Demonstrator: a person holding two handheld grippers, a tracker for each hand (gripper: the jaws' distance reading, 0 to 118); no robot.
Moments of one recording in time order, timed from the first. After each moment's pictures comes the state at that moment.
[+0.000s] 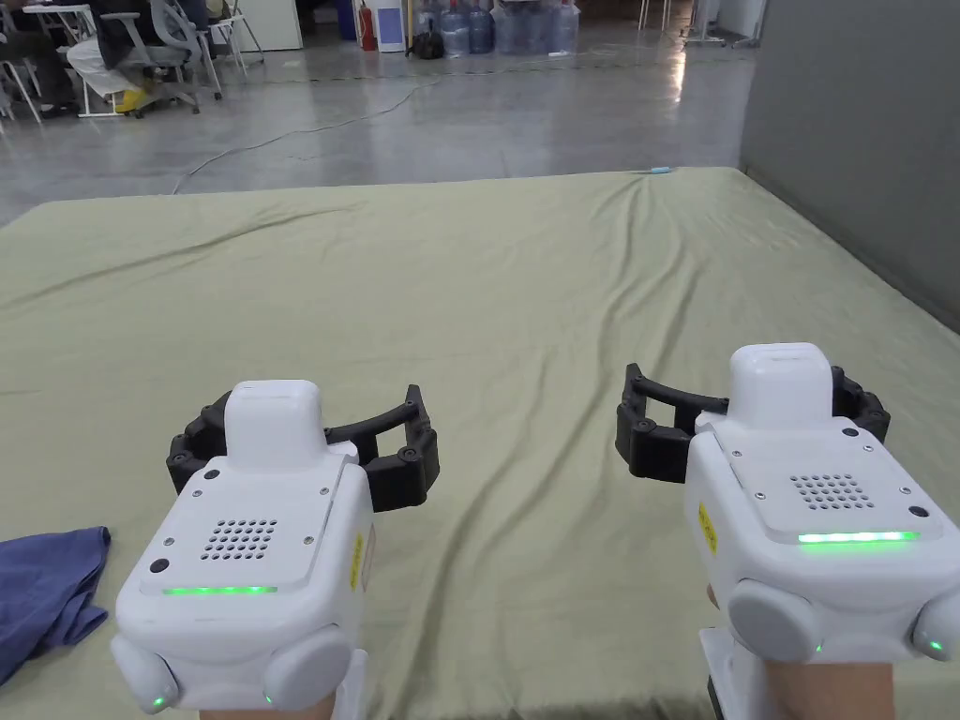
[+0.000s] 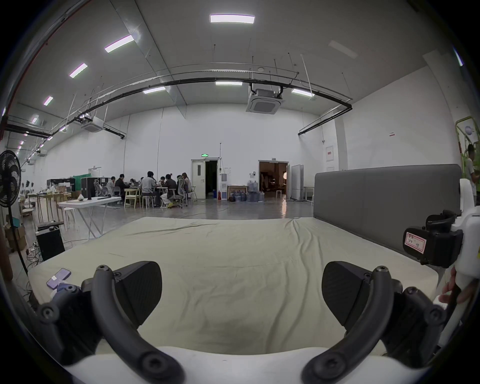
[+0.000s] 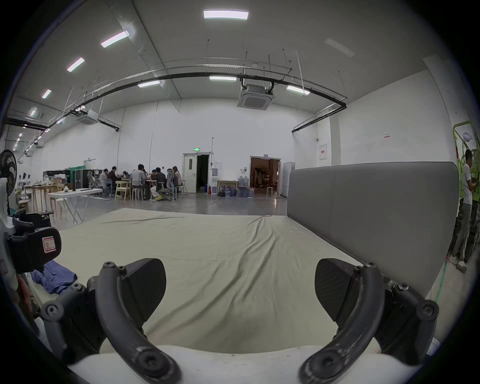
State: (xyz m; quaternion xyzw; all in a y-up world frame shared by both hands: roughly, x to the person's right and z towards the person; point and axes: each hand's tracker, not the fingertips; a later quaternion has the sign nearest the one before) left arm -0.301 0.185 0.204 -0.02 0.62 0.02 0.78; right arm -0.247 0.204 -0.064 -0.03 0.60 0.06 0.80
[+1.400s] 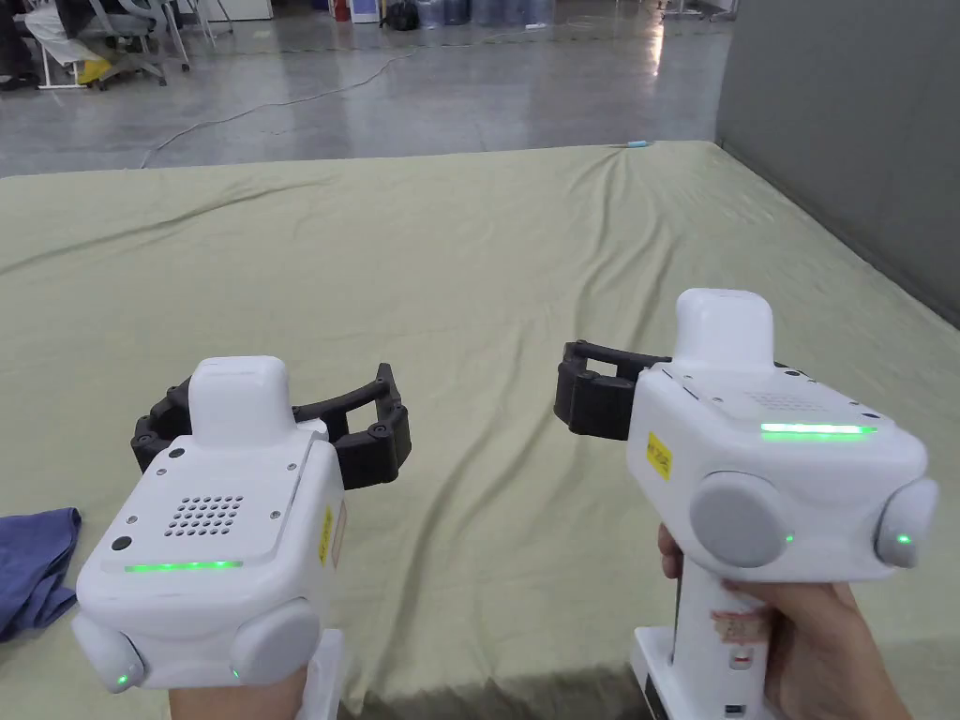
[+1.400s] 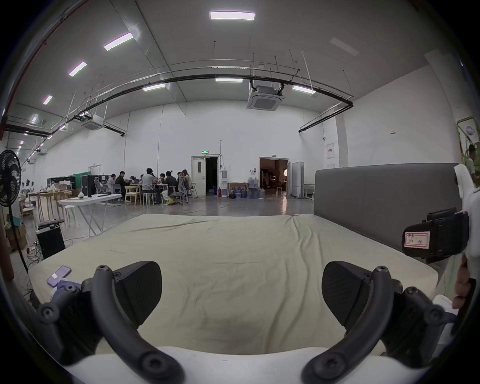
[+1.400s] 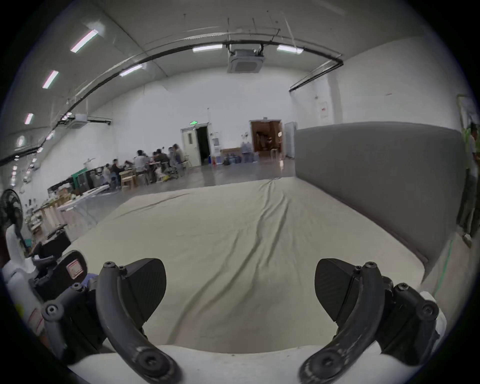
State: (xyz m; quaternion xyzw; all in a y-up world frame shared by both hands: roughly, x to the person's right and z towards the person) left arm -0.303 0.183 0.205 -0.03 0.62 0.03 0.78; right arm -0.251 0.234 -0.054 -0.17 0.63 0.07 0.75
